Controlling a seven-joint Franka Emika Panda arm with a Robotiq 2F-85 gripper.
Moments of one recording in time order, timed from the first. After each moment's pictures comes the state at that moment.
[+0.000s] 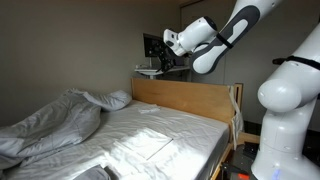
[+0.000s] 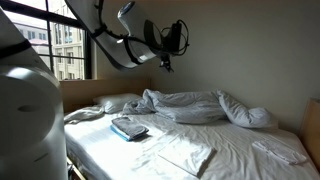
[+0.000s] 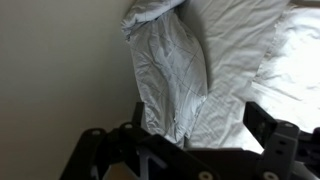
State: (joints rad) arm -0.40 -0.48 0.24 -2.74 -0.48 3.45 -1.24
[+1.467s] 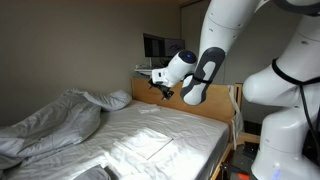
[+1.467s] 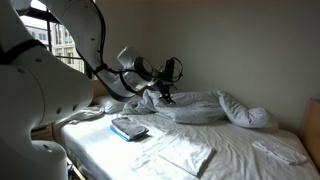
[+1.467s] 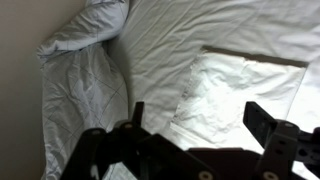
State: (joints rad) arm -1.35 -0.63 1.35 -2.75 -0.21 3.45 -1.21
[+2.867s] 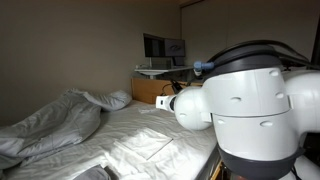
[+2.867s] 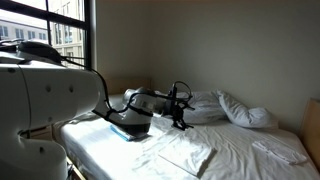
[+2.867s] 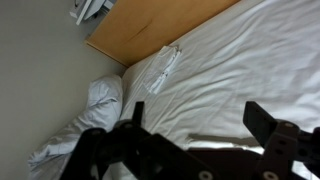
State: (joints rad) arm -1.67 -1.45 1.79 -2.67 -0.20 3.45 -0.36
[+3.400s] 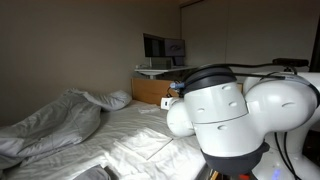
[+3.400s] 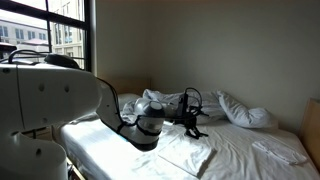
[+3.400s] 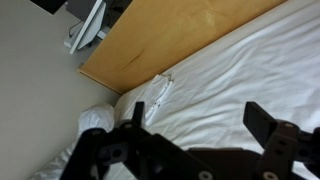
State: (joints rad) arm -1.84 -1.51 1.95 -2.60 0.27 3.45 -0.70
